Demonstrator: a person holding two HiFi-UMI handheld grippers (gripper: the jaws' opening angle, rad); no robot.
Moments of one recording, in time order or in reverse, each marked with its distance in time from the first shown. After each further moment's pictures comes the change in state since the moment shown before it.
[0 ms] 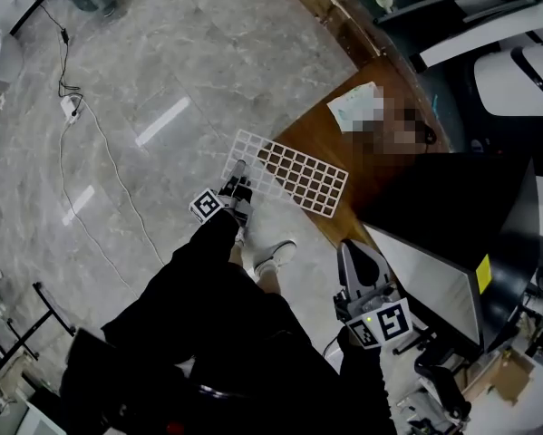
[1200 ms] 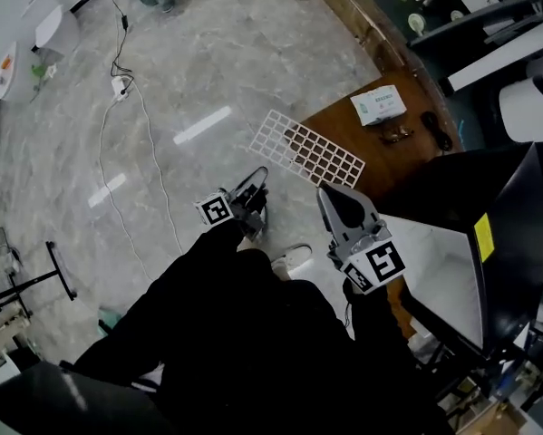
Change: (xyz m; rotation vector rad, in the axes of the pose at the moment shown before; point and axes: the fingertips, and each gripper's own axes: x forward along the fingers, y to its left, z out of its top) left arm -0.110 -0.173 -0.069 0.261 0.111 -0.127; right arm -0.007 0.067 0.024 -0.136 -0.102 0.391
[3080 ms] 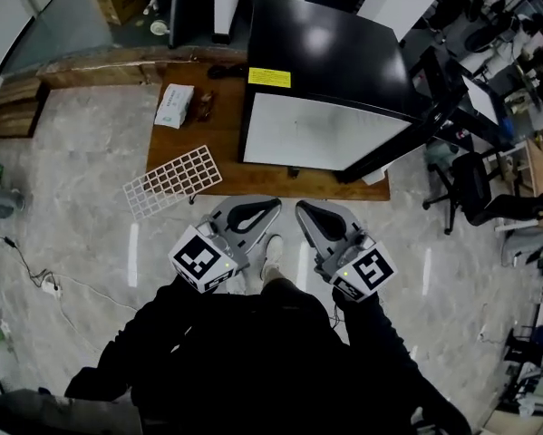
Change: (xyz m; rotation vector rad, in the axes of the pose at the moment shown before) left arm -0.031 -0.408 -0.266 0.877 0.873 -0.971; right arm -0.302 0.111 0.031 -0.043 -0.183 -0.815
